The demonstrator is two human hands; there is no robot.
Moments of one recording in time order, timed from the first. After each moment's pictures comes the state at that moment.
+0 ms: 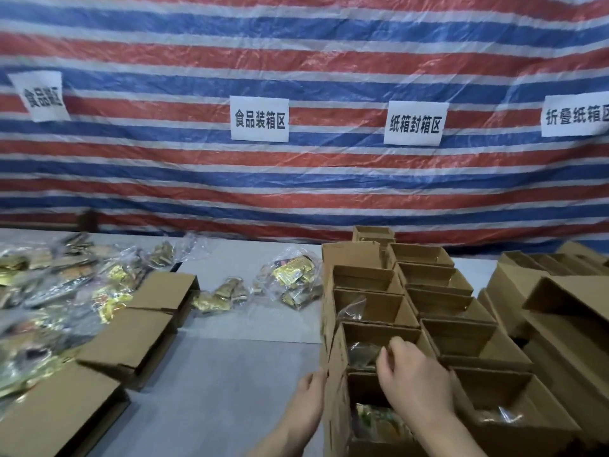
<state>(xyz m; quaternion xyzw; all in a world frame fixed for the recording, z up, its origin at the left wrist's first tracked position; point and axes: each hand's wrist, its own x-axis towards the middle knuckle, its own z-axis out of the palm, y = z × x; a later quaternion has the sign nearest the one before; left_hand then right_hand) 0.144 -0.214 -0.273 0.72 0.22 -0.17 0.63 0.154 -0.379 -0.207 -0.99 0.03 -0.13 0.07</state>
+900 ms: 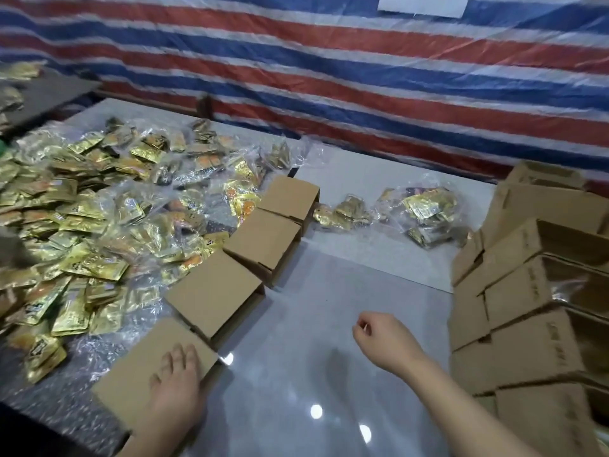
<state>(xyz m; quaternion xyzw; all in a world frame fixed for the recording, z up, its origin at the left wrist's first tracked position) -0.022 0.190 -0.431 0.90 0.37 -0.22 0.06 0.191 -0.102 -0.329 -0.94 -0.20 0.21 0.18</state>
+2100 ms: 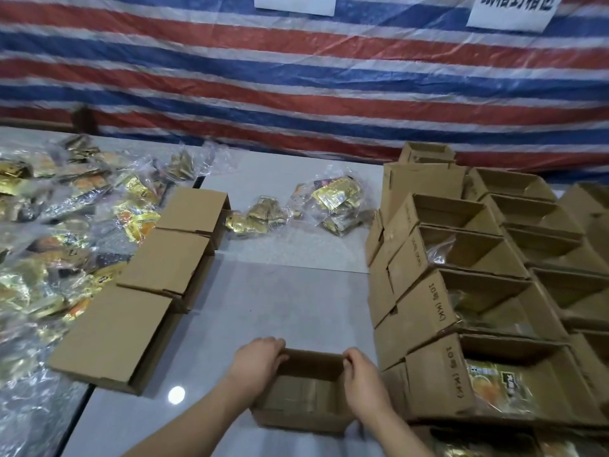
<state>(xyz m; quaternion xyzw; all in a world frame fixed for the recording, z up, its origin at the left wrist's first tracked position) 0.160 0.007 -0.404 0.97 -0.06 -0.19 0.13 0.151 -0.211 -0.406 -0.94 0.06 0.16 0.30</state>
